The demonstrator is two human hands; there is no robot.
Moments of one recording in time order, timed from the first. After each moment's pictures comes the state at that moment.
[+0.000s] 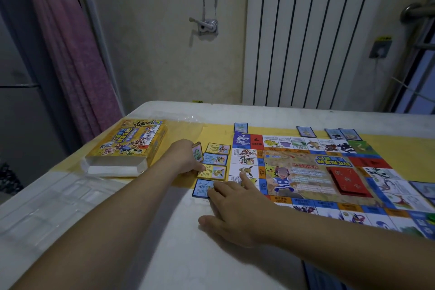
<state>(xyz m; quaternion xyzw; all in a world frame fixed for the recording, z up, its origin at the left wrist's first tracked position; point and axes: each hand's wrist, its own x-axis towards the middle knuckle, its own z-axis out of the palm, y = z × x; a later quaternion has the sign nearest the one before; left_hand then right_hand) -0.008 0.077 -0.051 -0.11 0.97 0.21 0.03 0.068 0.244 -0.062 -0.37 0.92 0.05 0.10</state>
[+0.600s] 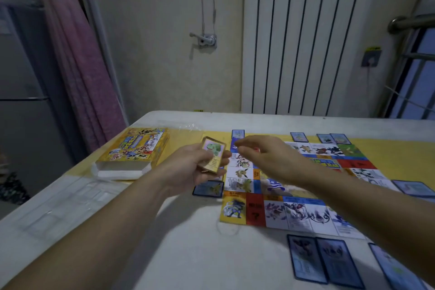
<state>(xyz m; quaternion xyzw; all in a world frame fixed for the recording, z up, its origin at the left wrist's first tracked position) 0.071 0.112 -0.012 -0.02 0.59 0.80 0.10 0.060 0.295 0.015 -0.27 0.92 -0.29 -0.01</state>
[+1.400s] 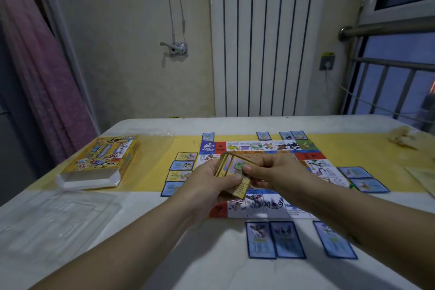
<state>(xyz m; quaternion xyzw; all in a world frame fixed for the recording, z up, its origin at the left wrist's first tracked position) 0.113 0.211 -0.025 0.05 0.66 0.74 0.11 0.099 0.371 -0.008 -0.05 0.74 -0.66 0.10</state>
